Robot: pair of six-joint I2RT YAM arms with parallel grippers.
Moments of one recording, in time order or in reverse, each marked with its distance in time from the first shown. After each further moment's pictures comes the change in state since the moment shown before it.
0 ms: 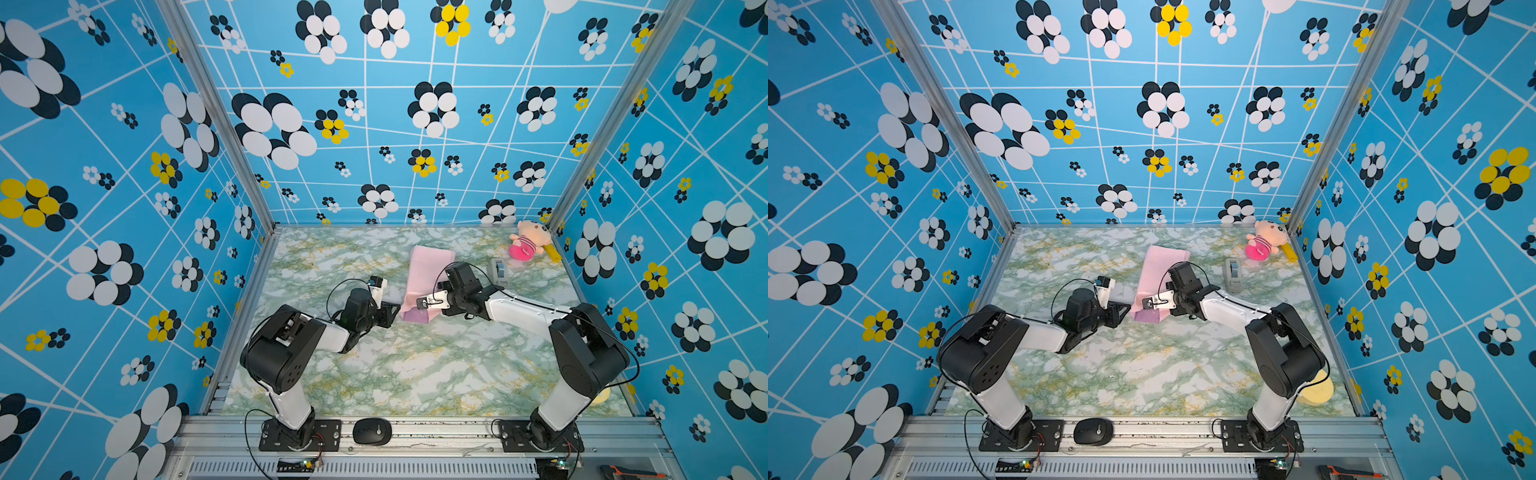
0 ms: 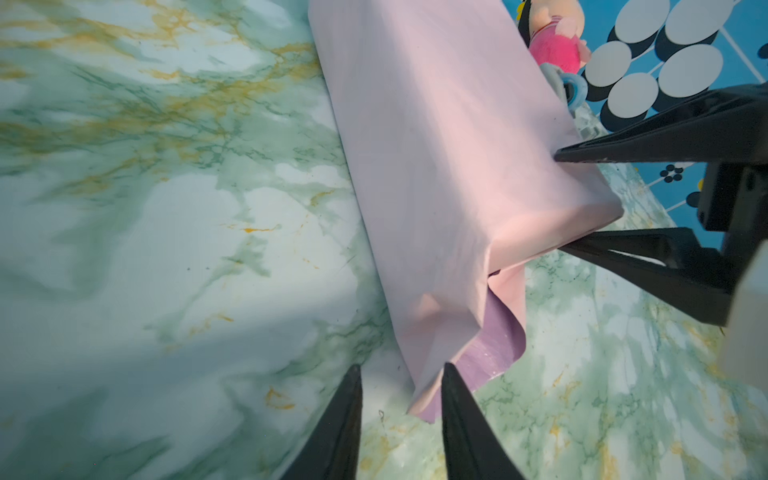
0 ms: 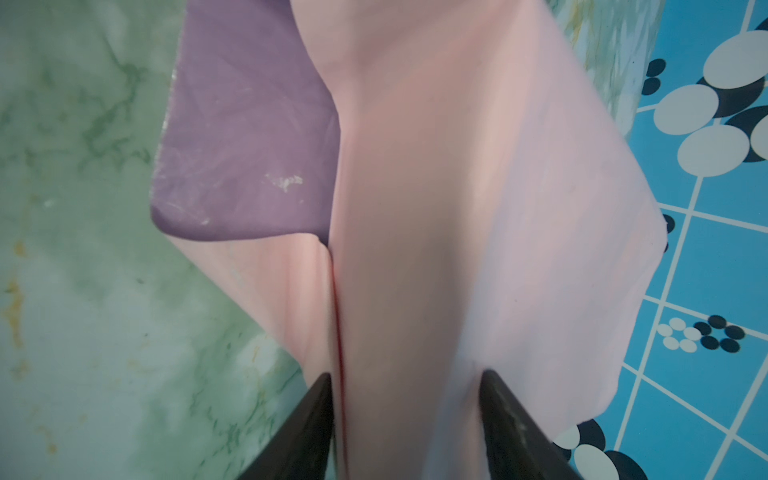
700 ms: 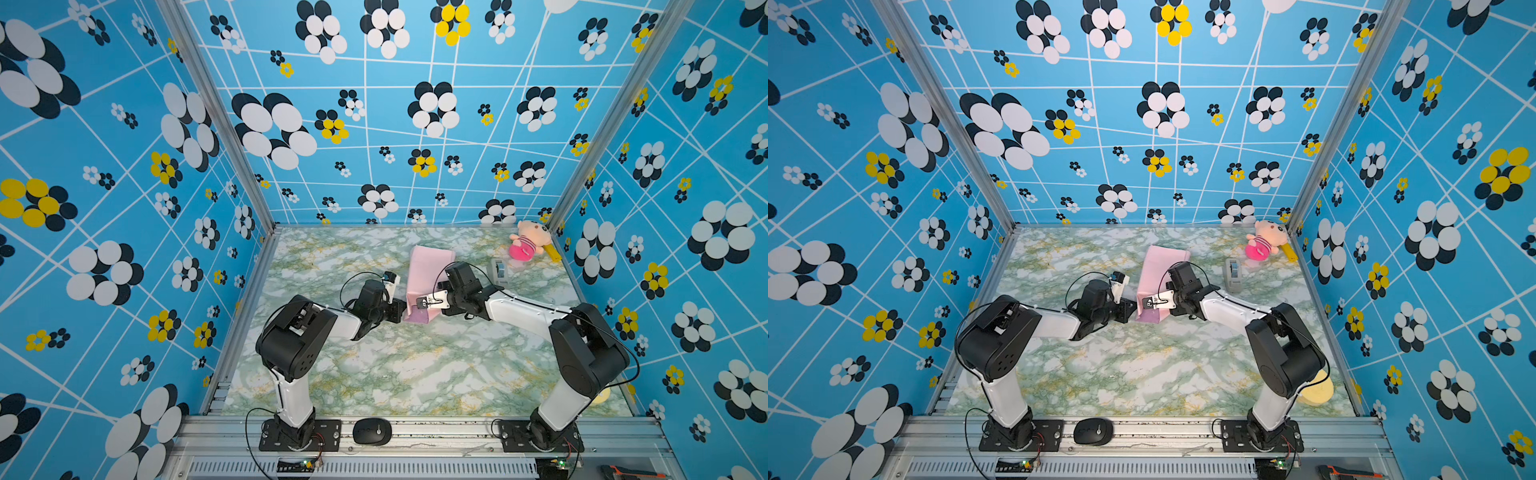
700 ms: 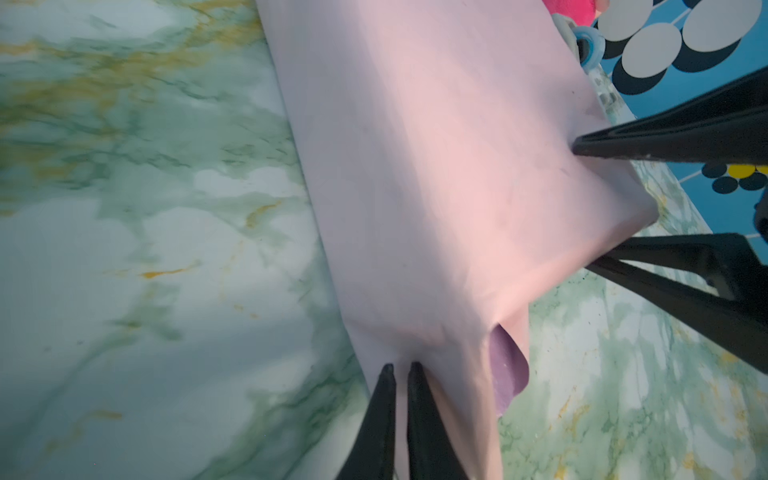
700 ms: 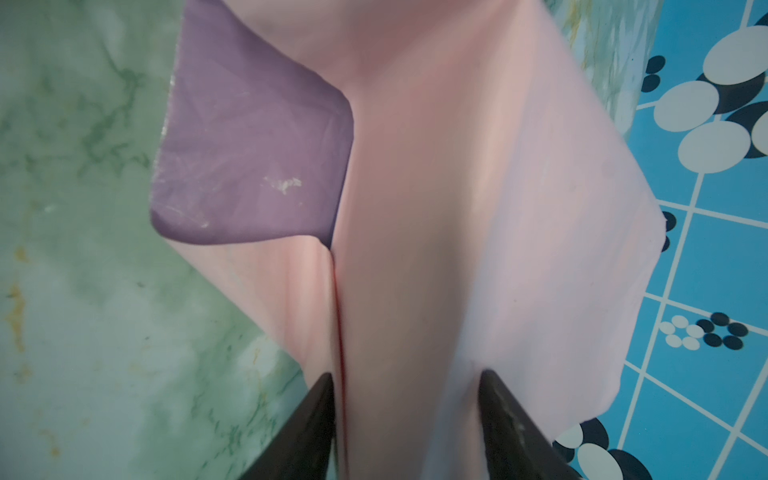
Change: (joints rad) left arm -0.052 0.133 0.198 -0.188 0.027 0.031; right arm 0.000 0.000 0.000 0.000 0.000 0.011
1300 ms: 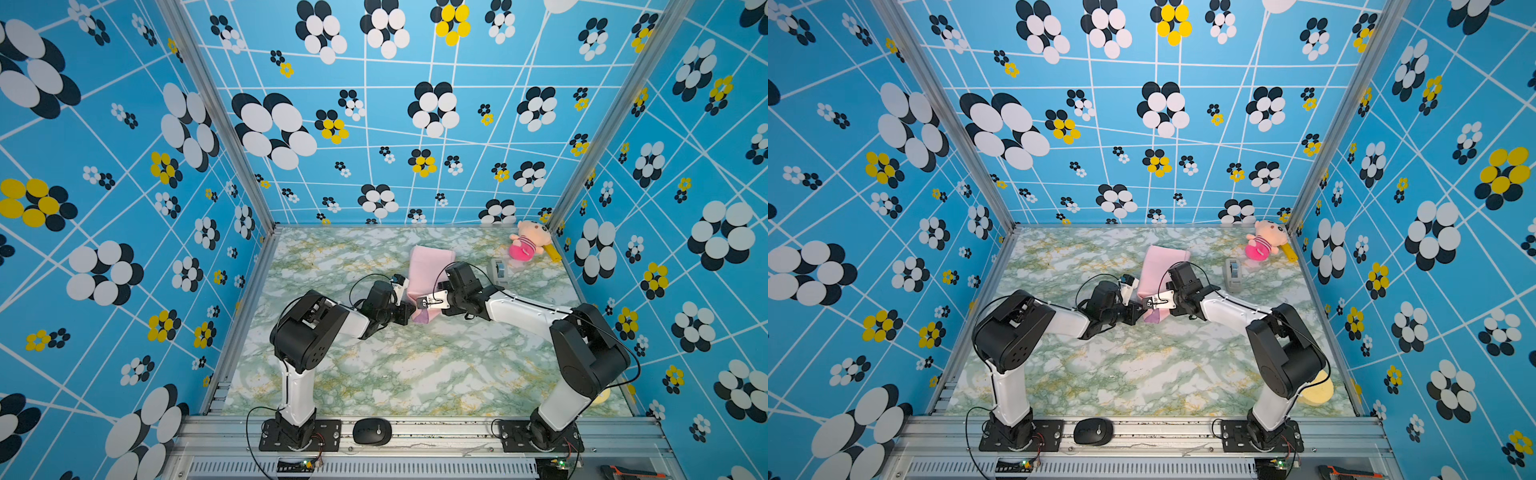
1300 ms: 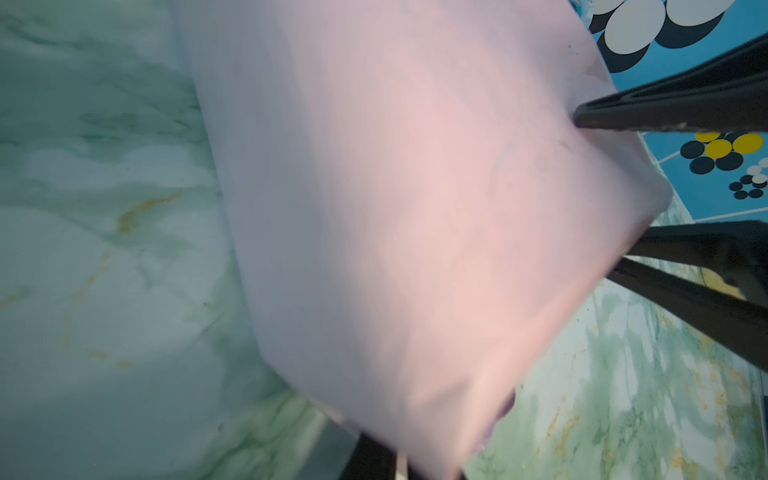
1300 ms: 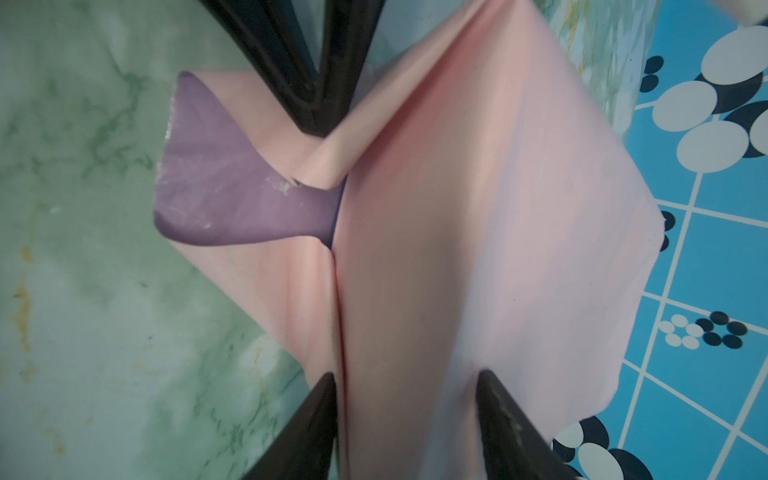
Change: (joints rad) left arm -0.037 0.096 0.057 0.037 0.037 -0.032; right arm 0.000 -0.006 -0.002 -0.001 -0.001 0.003
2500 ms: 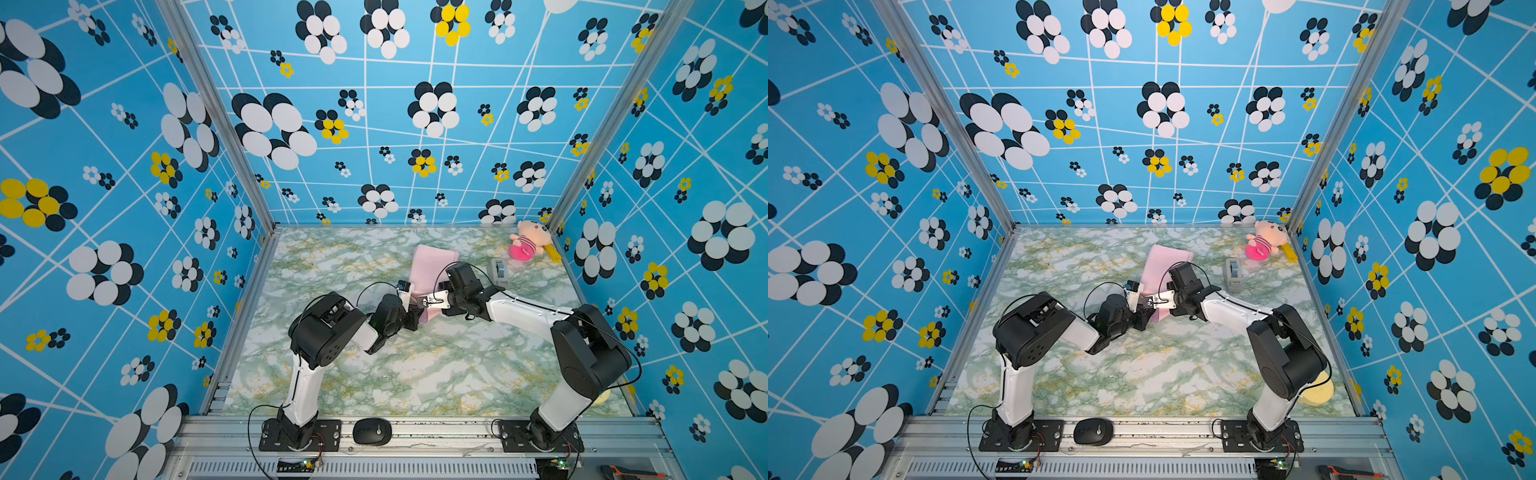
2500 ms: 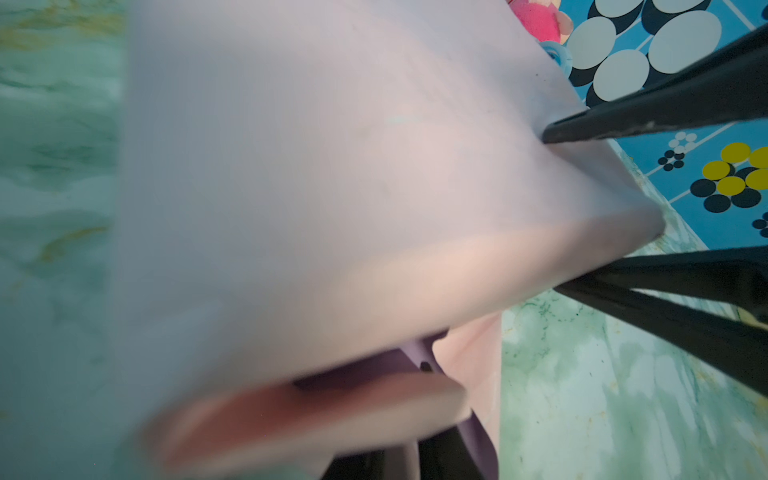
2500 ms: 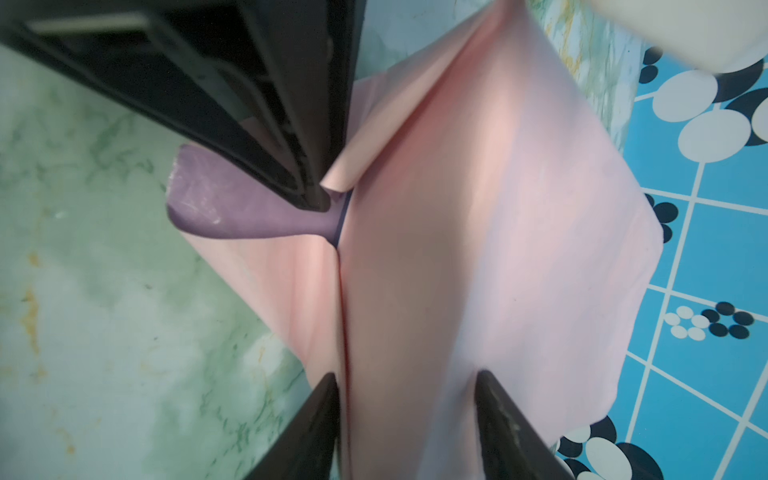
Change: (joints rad) left arm -0.116 0.101 -0.070 0.339 -0.199 -0.060; right arm 0.000 -0.007 -0.006 0.001 0.000 0.029
